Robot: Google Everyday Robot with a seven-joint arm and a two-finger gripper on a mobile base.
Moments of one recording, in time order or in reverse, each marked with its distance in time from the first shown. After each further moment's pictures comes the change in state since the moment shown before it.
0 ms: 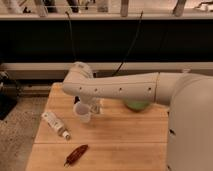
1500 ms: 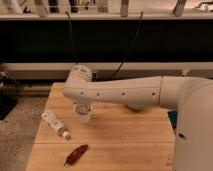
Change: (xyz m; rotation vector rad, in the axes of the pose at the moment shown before) arm 0.012 -0.056 -0.010 0.230 0.127 -0.171
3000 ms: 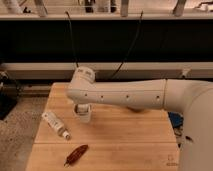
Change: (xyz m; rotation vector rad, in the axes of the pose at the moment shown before) arm 0.008 -0.005 -0.006 0.092 0.055 0.021
